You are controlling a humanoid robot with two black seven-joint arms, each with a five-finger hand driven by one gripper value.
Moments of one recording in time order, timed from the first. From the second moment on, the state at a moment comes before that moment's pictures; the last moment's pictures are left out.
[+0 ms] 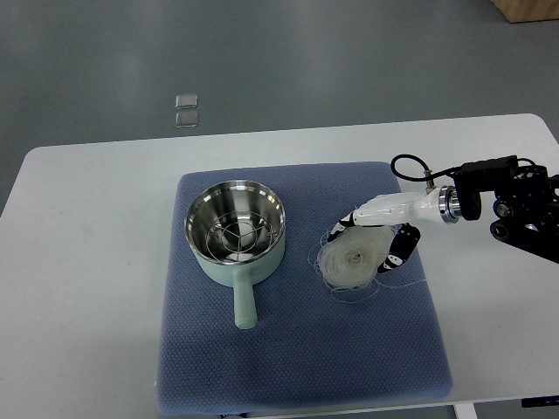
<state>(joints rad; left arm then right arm) -0.02 0.00 -0.04 -0.16 0.01 -0.01 0.15 0.97 -0.56 0.13 1.13 -1.59 0.27 0.43</state>
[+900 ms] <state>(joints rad) -0.02 0.00 -0.04 -0.16 0.01 -0.01 0.15 1.11 -0.61 0.24 1.13 -1.55 0.29 0.44</state>
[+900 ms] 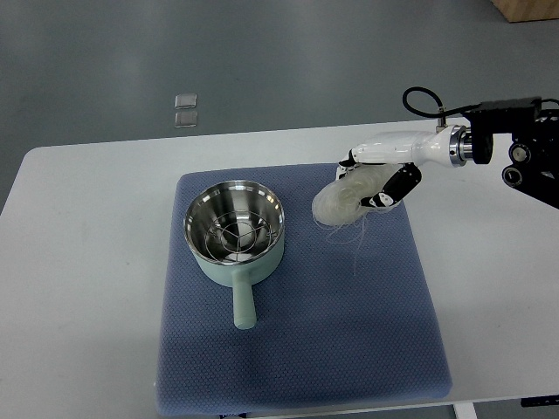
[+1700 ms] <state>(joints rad) -0.02 0.00 -0.04 -0.16 0.01 -0.01 0.15 1.31 -0.20 0.24 0.99 -1.54 0.31 0.41</state>
